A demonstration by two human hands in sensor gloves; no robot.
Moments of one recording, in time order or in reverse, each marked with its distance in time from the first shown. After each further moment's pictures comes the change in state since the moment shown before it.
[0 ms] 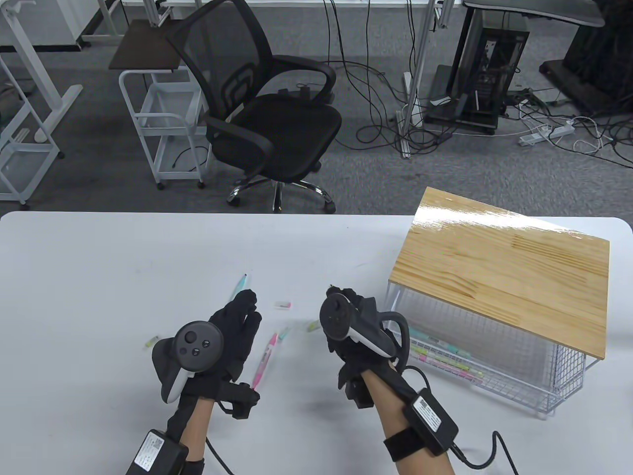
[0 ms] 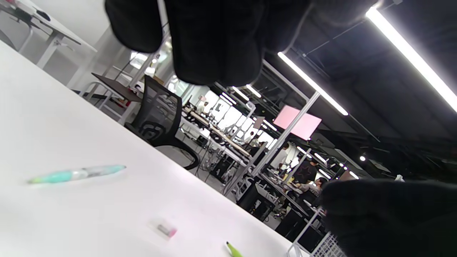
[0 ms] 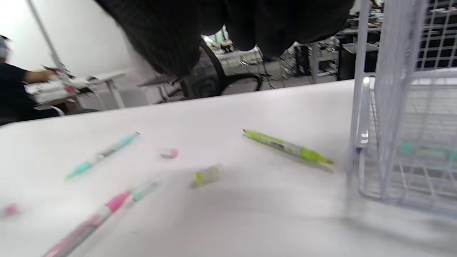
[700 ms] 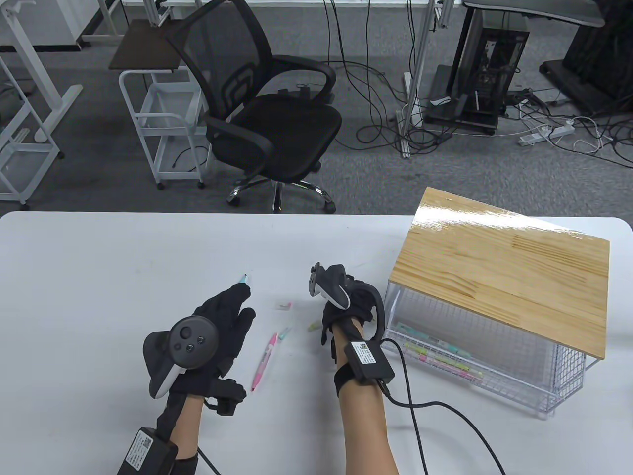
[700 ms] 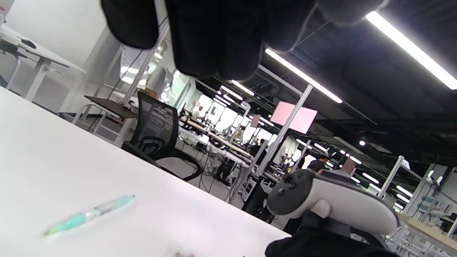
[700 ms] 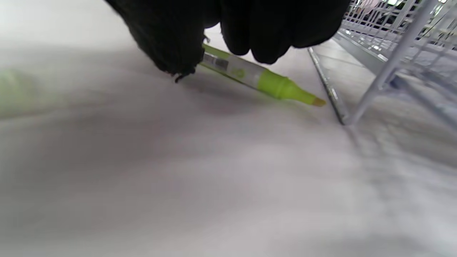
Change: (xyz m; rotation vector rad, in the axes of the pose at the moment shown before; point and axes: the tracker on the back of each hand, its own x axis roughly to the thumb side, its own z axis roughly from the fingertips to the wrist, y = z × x) left_hand 0.007 0.021 -0.004 0.002 -0.037 -0.119; right_hand -0.014 0.081 -0.121 0.190 0.370 0.292
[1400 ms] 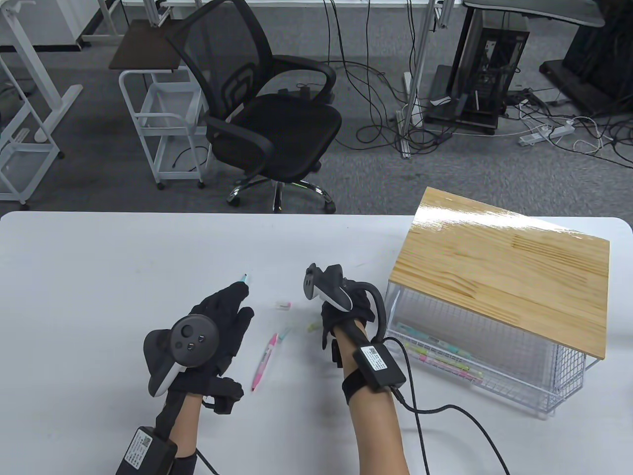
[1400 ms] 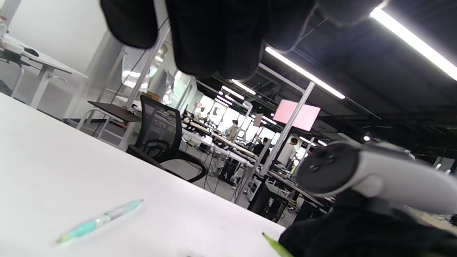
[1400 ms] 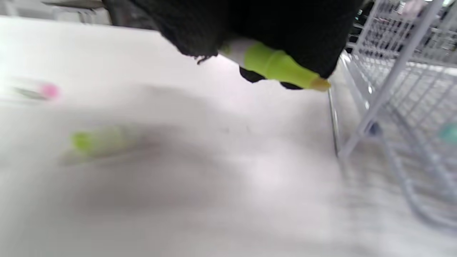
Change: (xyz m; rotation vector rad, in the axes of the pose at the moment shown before) left_hand -0.005 0.002 -0.001 0.001 0.013 -0.031; right_hand -0.013 -0.036 0.052 -0.081 -0.195 -0.056
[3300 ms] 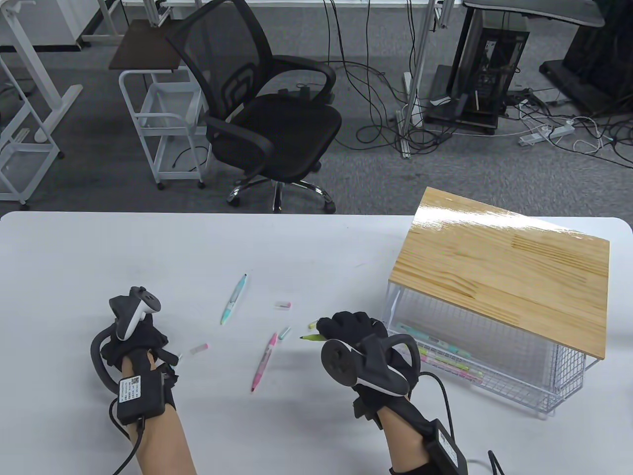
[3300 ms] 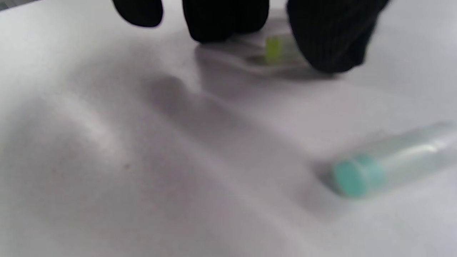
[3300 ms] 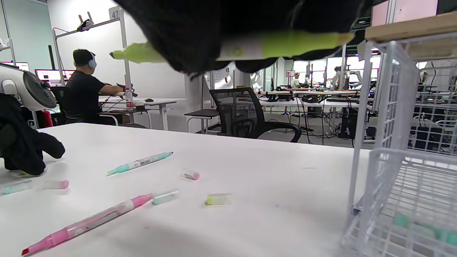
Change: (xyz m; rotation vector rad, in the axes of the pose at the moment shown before) left_hand -0.213 -0.066 -0.059 -0.596 0.998 -0.369; right_hand -0.043 -0.026 0.152 -0.408 -0.398 -0.099
